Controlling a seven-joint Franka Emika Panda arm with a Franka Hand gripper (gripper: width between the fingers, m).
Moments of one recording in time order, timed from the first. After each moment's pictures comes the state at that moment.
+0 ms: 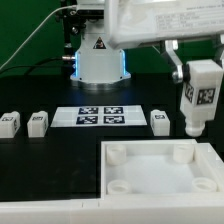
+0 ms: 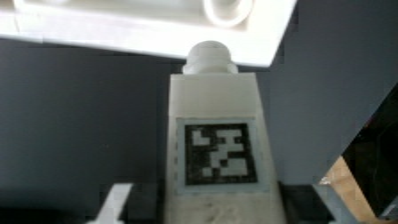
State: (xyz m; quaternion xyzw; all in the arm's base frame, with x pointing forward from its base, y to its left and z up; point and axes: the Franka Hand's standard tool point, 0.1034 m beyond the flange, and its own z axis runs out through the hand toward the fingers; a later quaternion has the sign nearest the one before) arm 0.644 0.097 0.163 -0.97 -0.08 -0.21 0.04
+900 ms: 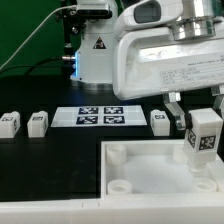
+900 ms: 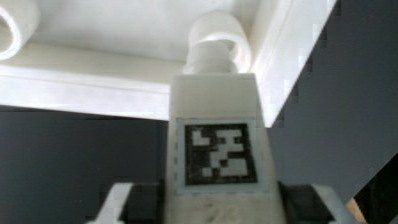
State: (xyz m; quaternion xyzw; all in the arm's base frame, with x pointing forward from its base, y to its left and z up) arm 0.624 0.111 0.109 -0.97 -0.09 -0.20 0.04
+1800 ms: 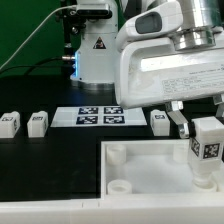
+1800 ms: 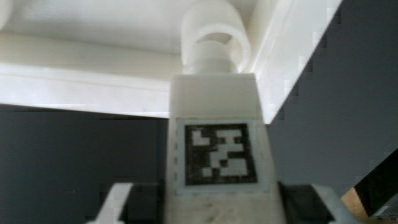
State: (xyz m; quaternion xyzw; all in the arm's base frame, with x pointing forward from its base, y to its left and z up) arm 0.626 0.113 0.102 -0.97 -0.09 -0.24 0.04
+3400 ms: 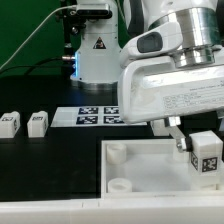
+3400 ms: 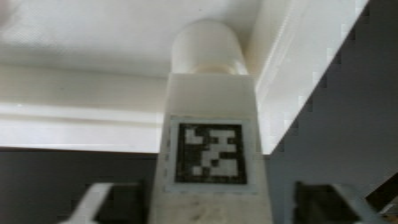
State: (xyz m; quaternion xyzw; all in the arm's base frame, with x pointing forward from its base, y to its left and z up) arm 0.621 0.117 0.079 -0.97 -0.08 -0.25 0.05
